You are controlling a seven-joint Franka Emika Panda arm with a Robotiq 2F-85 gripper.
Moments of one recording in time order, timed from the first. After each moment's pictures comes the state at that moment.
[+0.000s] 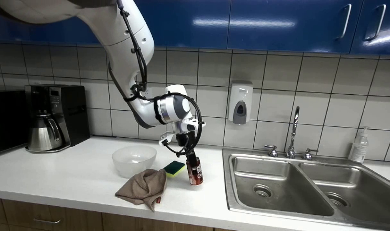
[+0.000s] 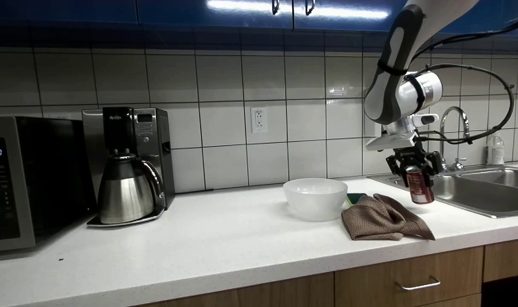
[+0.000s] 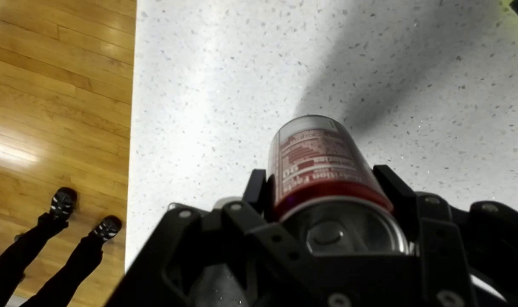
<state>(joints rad) -0.06 0.50 -0.26 -1.95 -0.28 2.43 1.11</state>
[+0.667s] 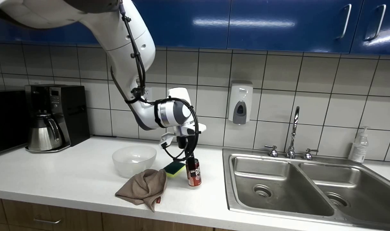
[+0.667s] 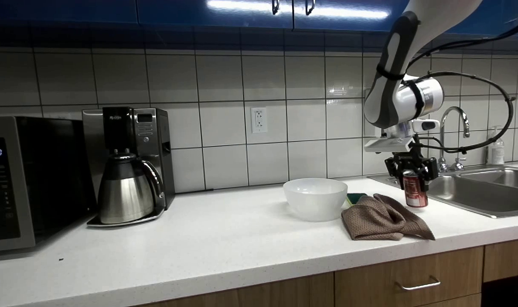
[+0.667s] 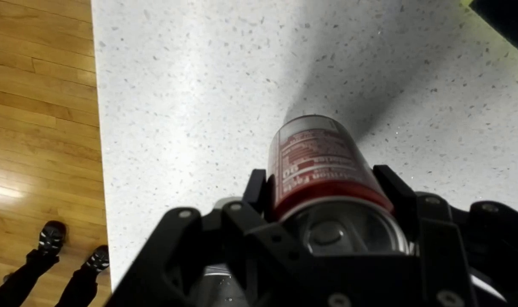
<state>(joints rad) -0.05 0.53 -0.27 -1.95 -0.18 2.49 1.12</state>
